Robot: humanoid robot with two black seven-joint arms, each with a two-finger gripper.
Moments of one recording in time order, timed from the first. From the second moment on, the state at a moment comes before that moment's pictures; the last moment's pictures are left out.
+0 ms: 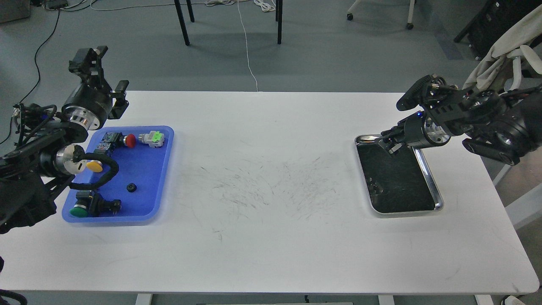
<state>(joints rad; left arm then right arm) -0.86 0.47 -0.34 -0.63 -0.06 -0.15 -0.49 1.48 -0.38 -1.02 0.79 -1.13 0.01 0.43</state>
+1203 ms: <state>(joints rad) -0.86 0.50 -0.34 -0.64 -0.06 -0.16 -0.49 1.36 -0.37 -0.94 0.68 -1.12 -0.01 0.43</state>
